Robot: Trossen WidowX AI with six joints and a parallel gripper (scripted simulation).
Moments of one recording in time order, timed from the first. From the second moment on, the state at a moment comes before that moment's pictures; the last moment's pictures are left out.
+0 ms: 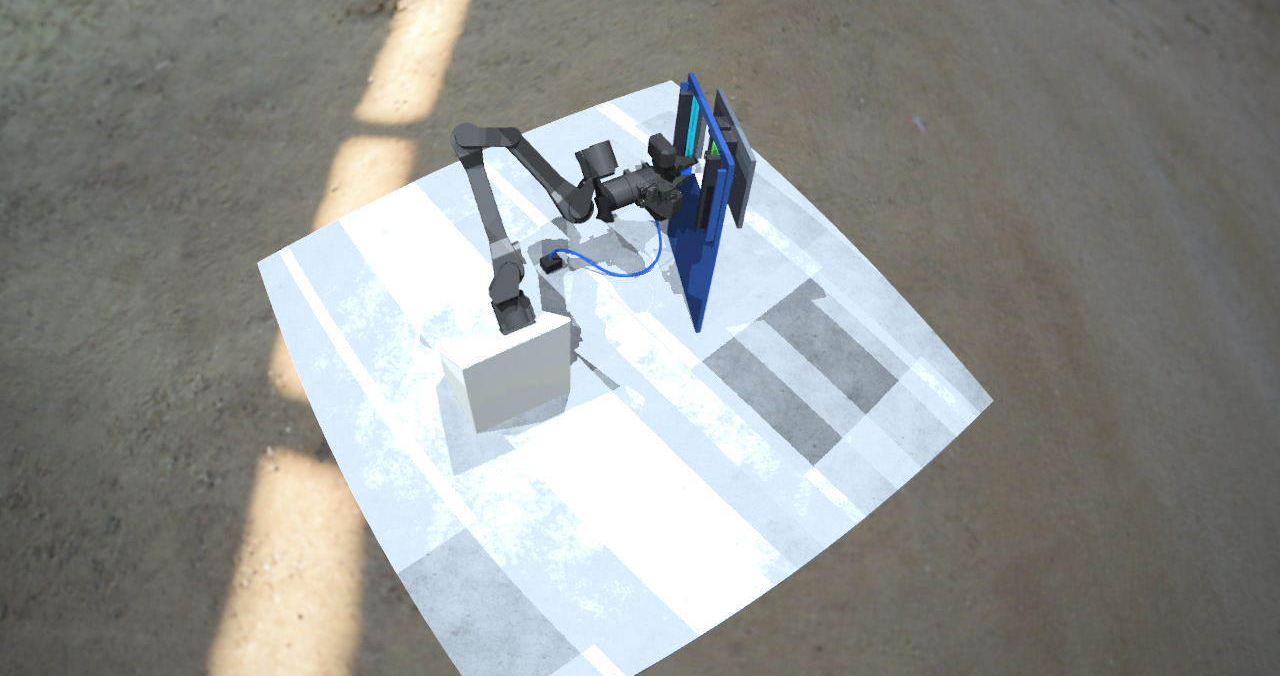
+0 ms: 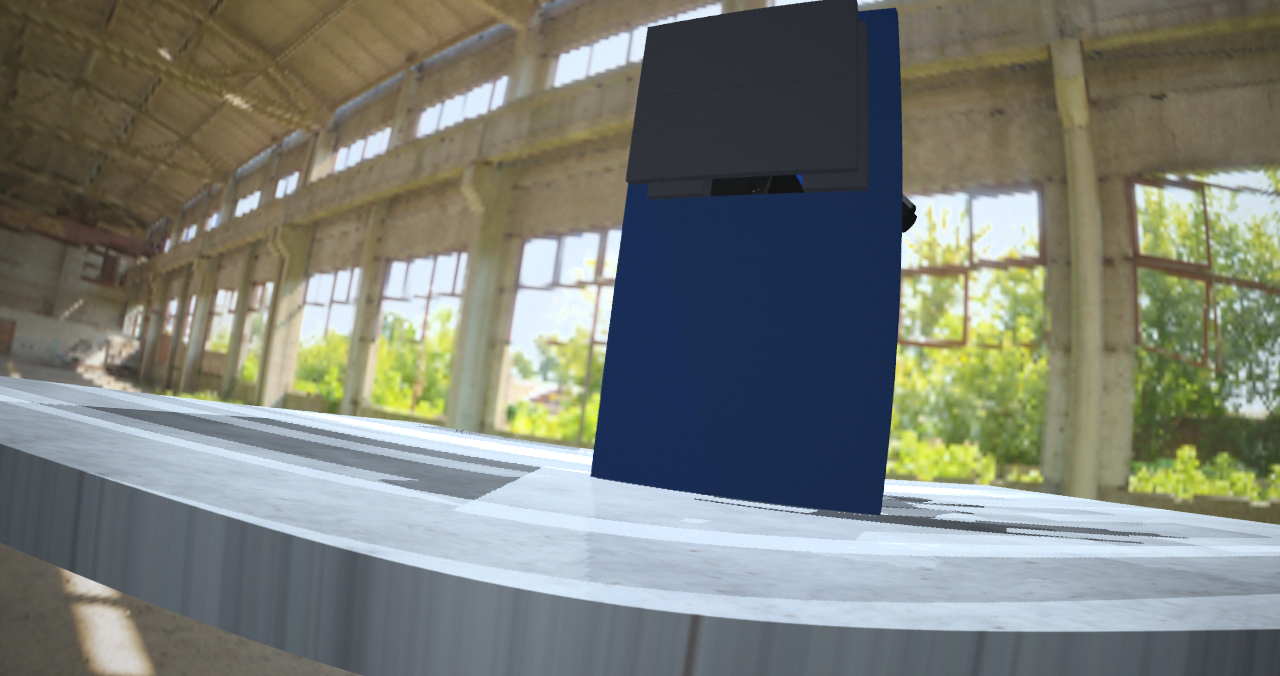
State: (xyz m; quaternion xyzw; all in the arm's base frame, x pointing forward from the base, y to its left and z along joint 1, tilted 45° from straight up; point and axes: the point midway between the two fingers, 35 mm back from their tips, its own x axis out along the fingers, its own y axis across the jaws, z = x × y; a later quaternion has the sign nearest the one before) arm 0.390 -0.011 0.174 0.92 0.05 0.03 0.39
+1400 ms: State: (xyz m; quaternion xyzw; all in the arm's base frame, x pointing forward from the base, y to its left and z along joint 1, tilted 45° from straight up) arm 0.398 -0.012 0.172 0.92 0.05 0.03 0.39
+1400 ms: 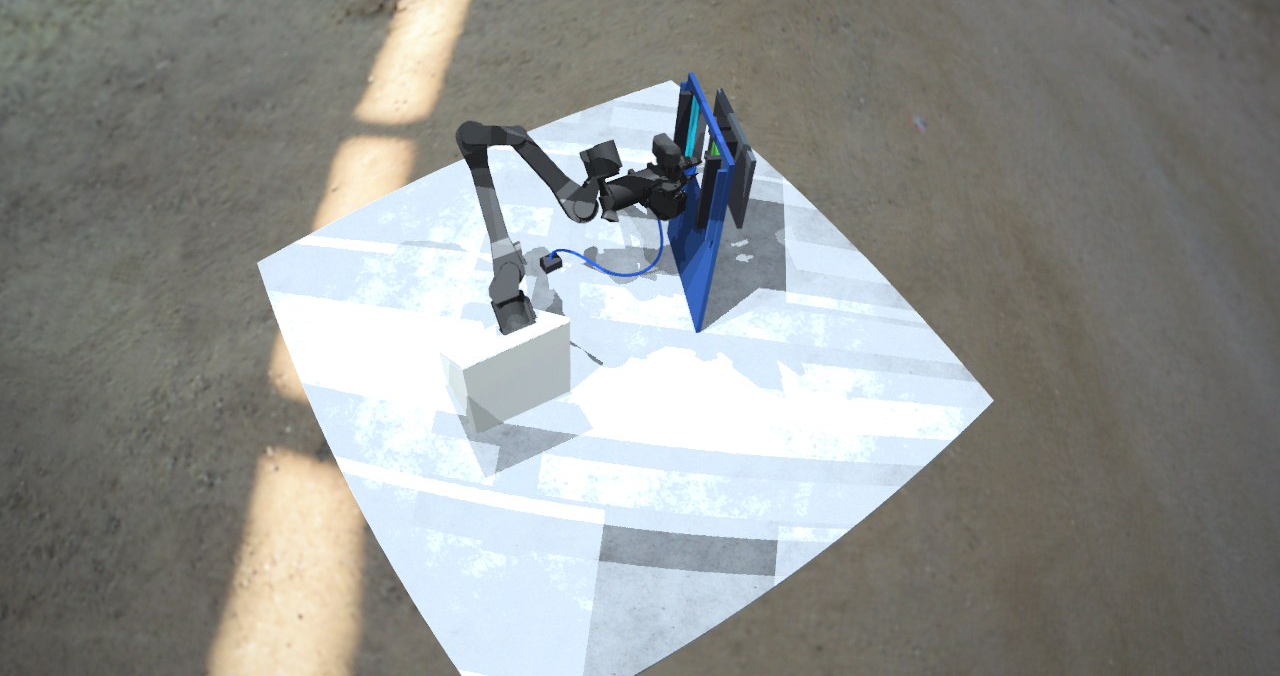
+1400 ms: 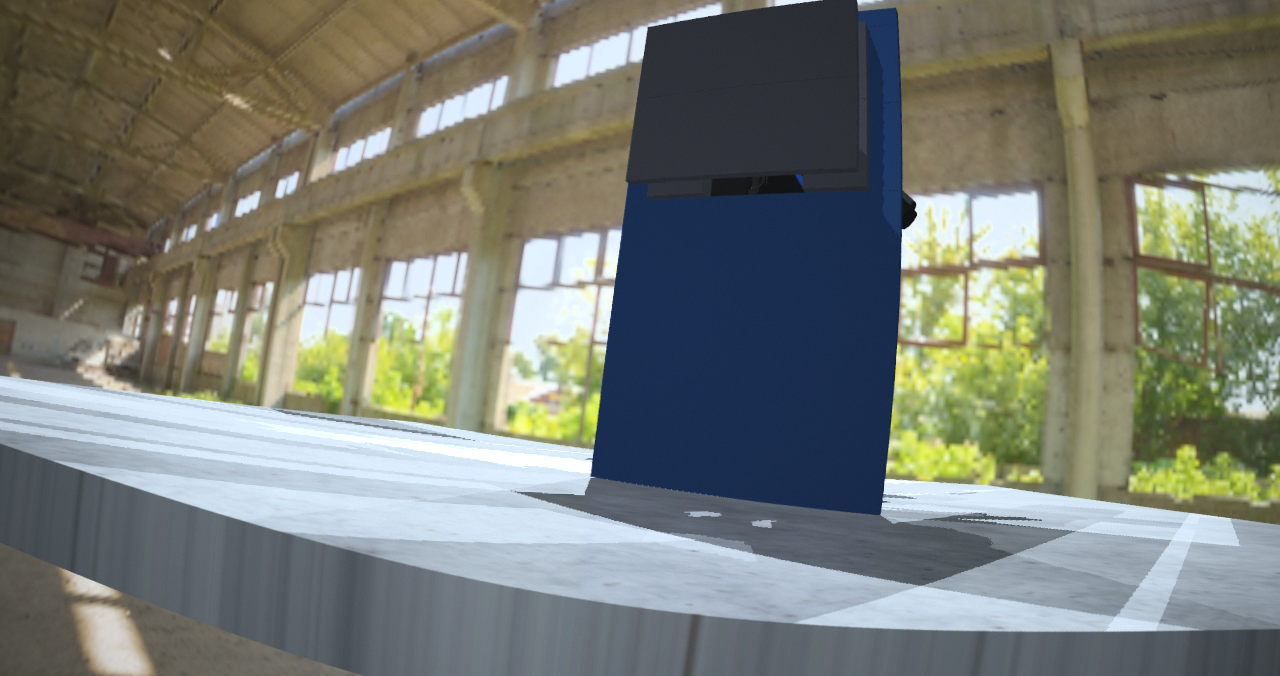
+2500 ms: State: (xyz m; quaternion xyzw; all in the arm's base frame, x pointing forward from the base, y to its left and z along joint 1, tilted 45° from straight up) arm 0.400 -0.013 0.171 0.92 0.05 0.03 0.39
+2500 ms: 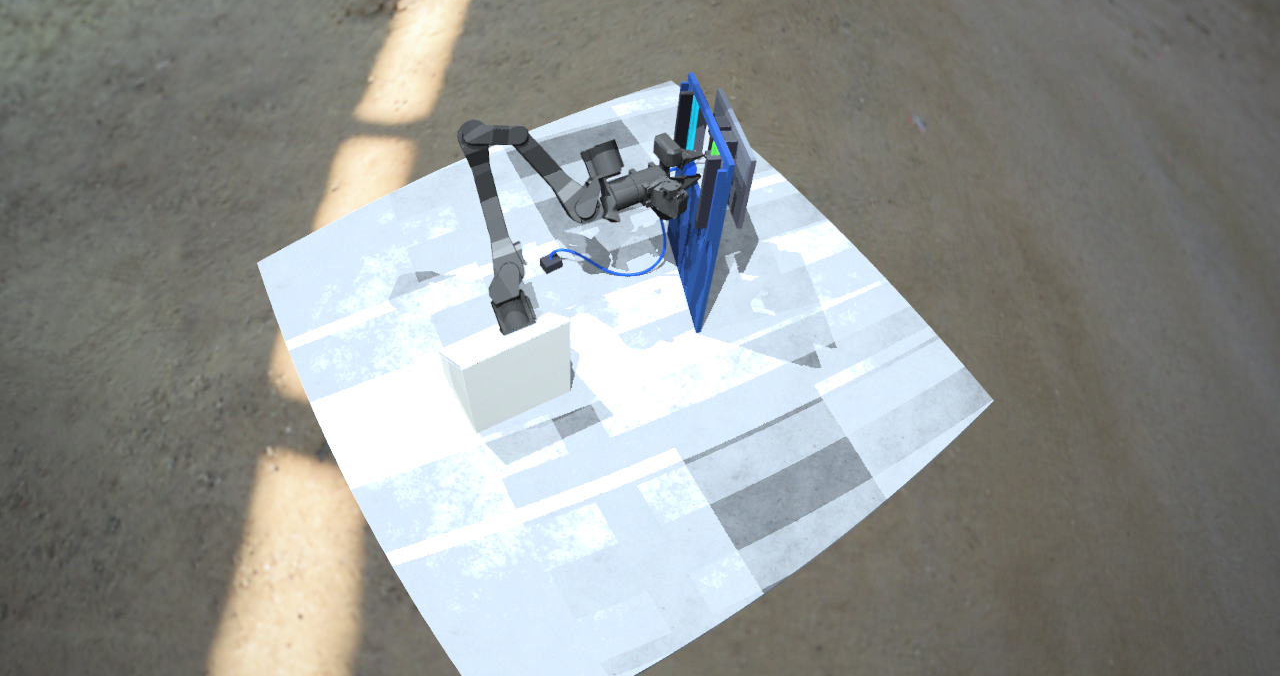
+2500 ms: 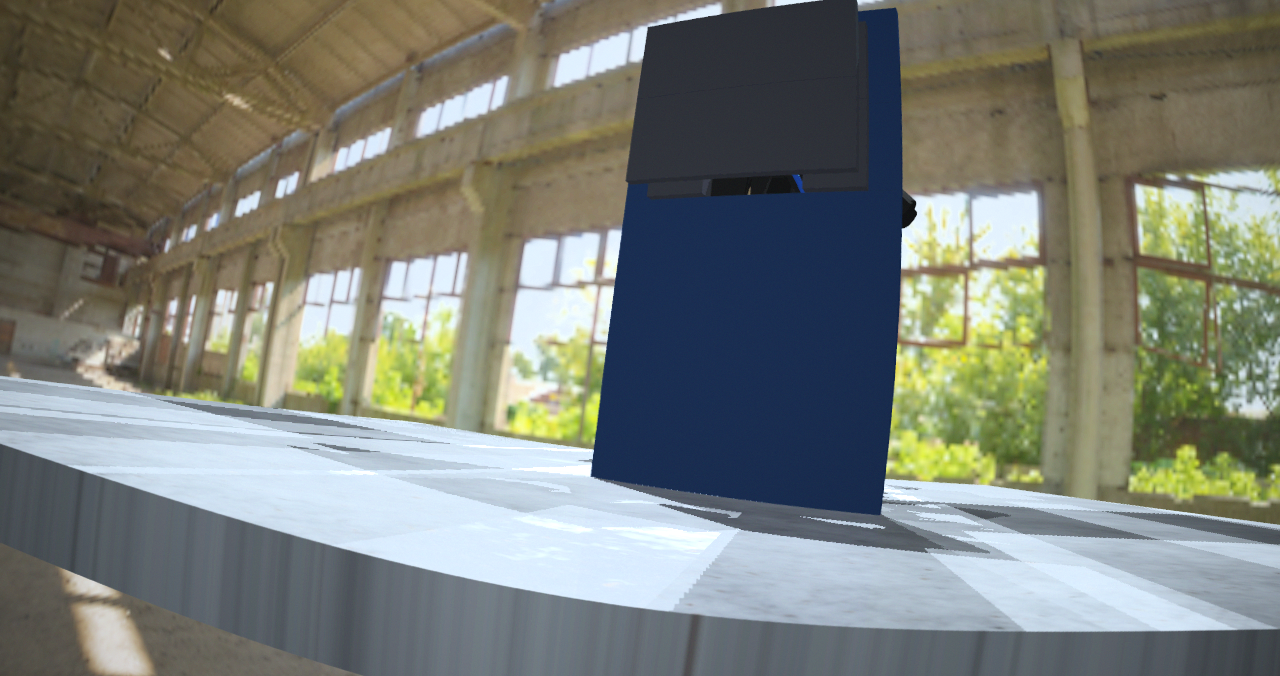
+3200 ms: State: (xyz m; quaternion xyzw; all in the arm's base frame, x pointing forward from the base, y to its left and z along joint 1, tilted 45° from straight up) arm 0.393 -0.018 0.175 0.92 0.05 0.03 0.39
